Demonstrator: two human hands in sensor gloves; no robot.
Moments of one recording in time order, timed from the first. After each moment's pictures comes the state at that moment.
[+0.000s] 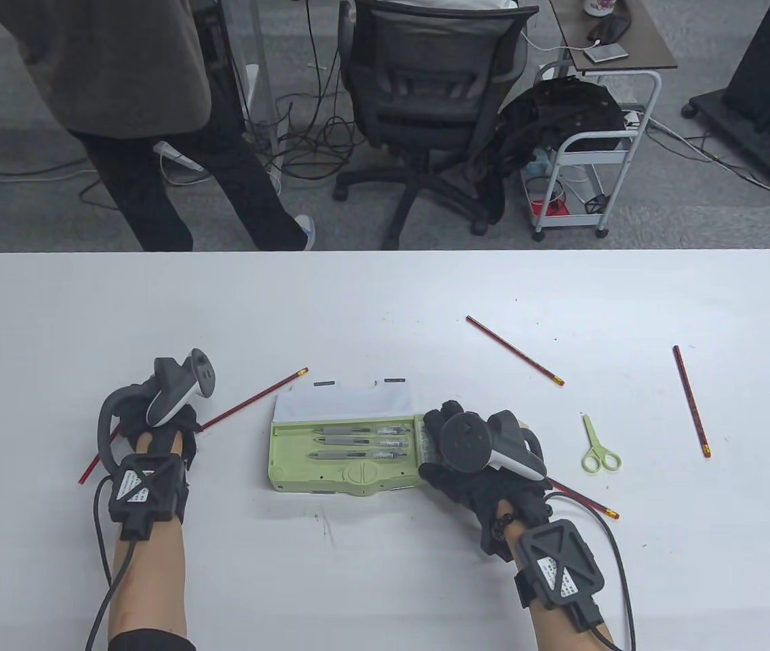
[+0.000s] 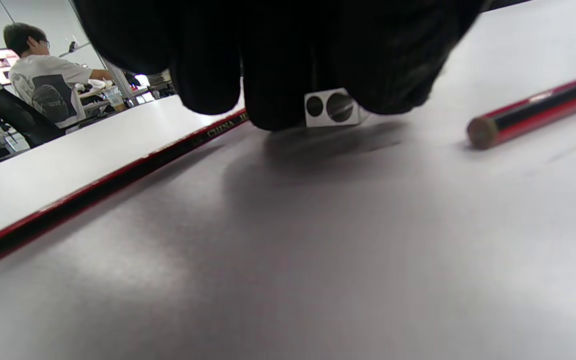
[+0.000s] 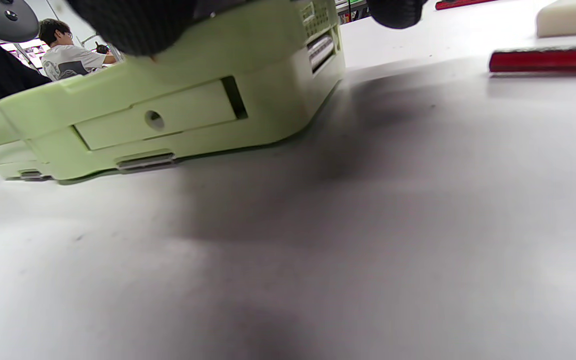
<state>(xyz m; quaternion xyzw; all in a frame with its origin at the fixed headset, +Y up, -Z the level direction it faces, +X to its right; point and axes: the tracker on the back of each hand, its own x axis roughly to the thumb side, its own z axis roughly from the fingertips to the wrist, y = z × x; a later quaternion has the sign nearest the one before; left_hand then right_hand) -0.321 -0.739 -0.422 -0.15 0.18 -0.14 0.96 0.096 -0.740 -0.339 0.21 0.13 0.96 0.14</state>
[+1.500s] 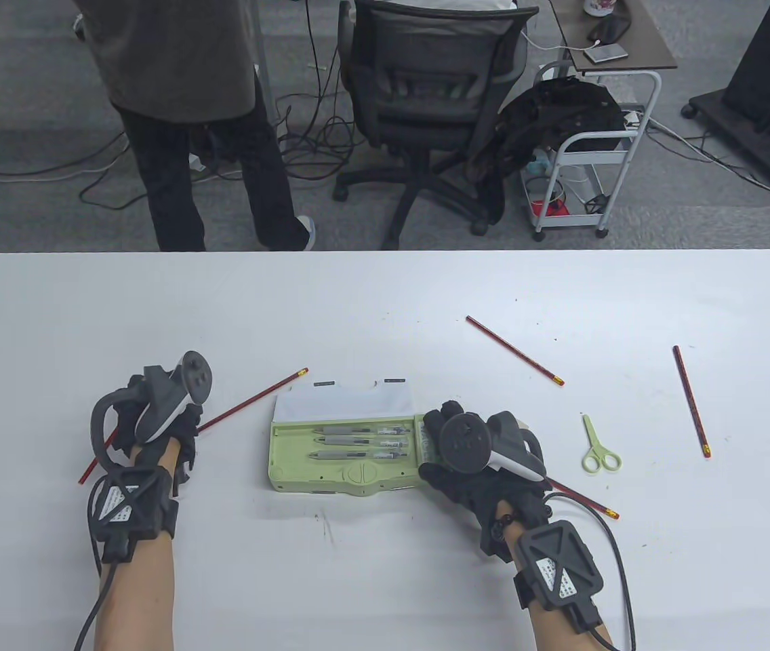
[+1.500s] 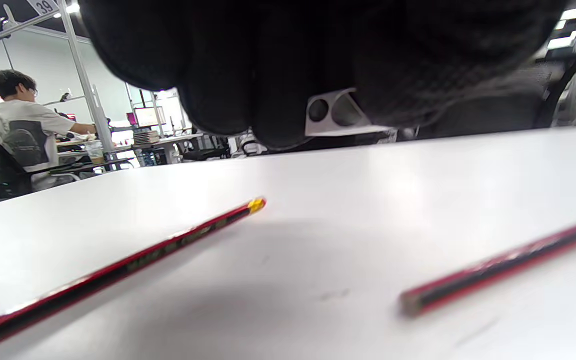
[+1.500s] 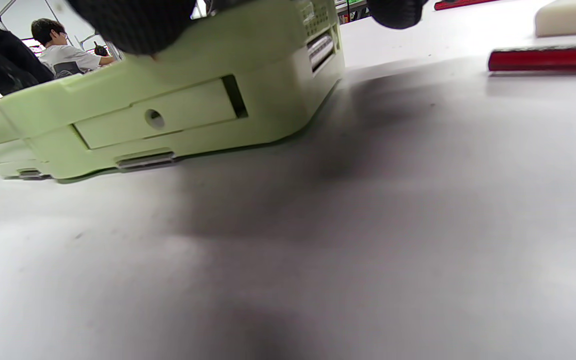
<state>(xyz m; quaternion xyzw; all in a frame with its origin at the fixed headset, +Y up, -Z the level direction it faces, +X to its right) -0.318 -0.699 -0.396 0.00 0.14 -0.06 0.99 0.096 -0.740 -0.338 0.20 0.13 0.96 0.14</state>
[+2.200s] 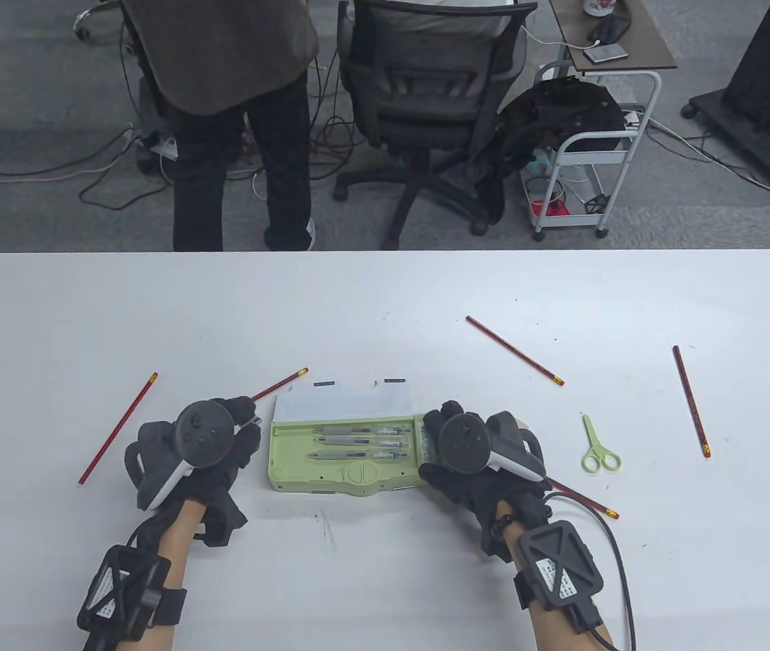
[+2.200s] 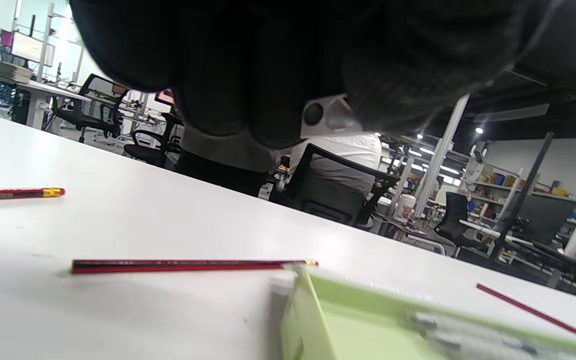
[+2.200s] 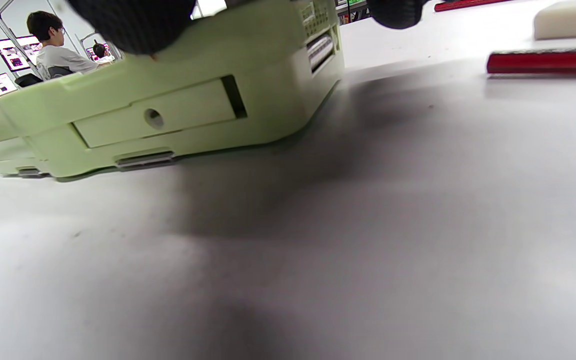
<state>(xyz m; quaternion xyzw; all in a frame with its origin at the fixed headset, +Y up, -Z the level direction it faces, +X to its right) -0.250 -0.674 -0.315 0.05 -0.01 0.12 0.99 0.095 -0.739 -0.338 0.20 0.13 0.96 0.14</state>
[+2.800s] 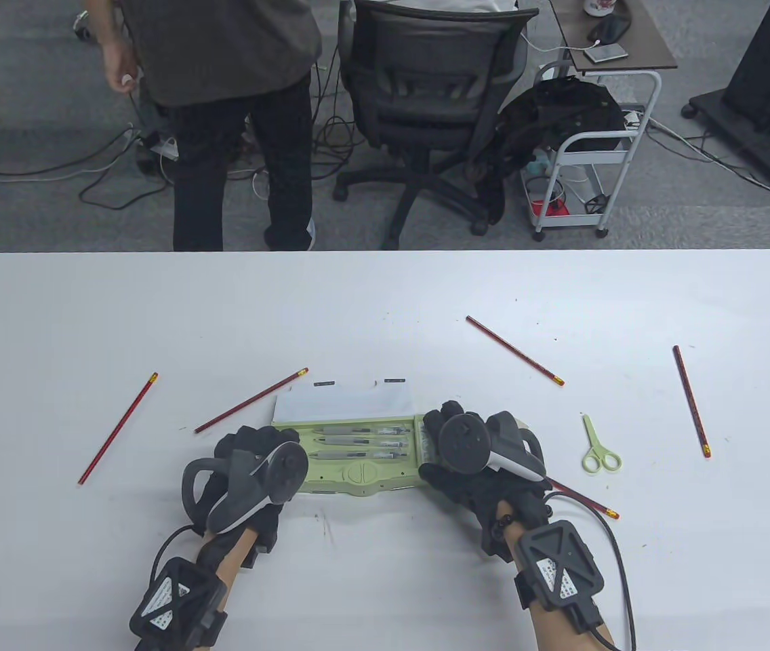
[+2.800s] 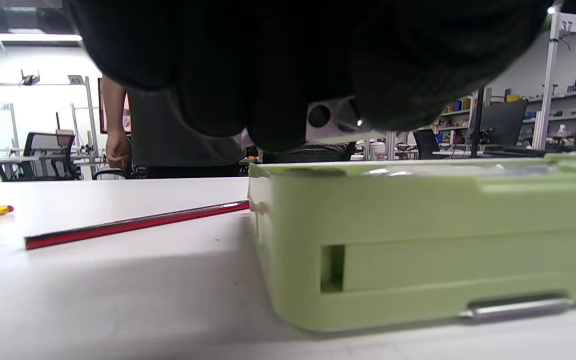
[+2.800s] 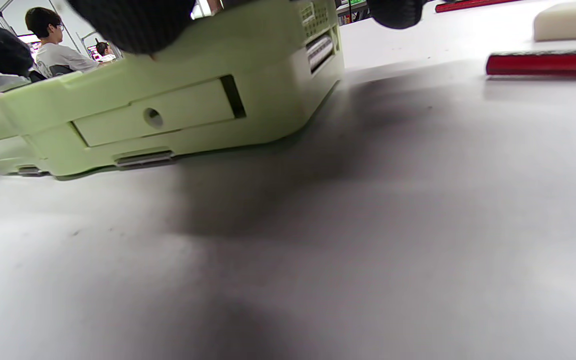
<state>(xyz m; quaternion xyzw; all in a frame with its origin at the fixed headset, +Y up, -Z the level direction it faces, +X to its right) -0.188 -0.711 -0.302 0.05 -0.07 -0.04 1.00 0.095 -0.739 -0.338 0.21 0.13 0.96 0.13</state>
